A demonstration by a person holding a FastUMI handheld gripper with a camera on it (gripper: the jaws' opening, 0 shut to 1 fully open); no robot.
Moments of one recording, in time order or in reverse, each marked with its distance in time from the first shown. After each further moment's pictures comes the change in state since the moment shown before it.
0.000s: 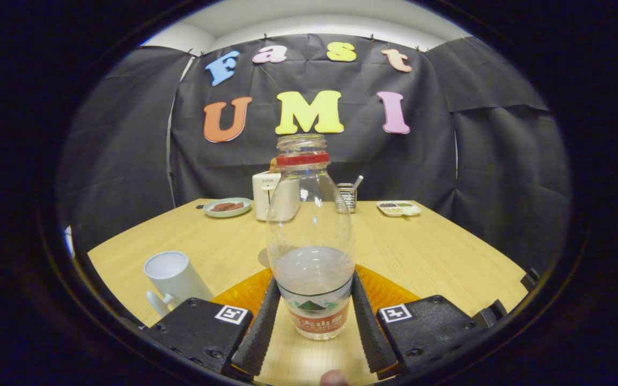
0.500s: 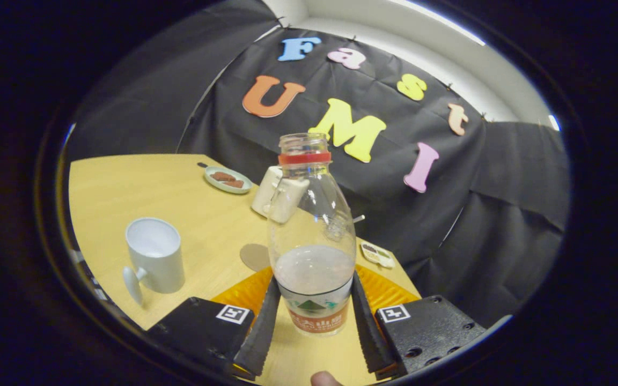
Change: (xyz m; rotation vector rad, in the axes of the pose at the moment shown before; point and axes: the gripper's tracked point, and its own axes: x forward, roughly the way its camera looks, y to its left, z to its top) arm 0.004 0.019 0.038 -0.554 -0.021 -0.100
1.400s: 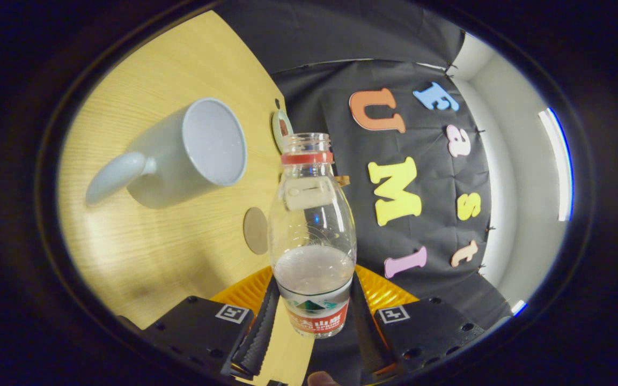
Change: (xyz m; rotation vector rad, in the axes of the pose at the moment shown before) arm 0.015 0.040 0.001 -0.840 -0.024 -0.082
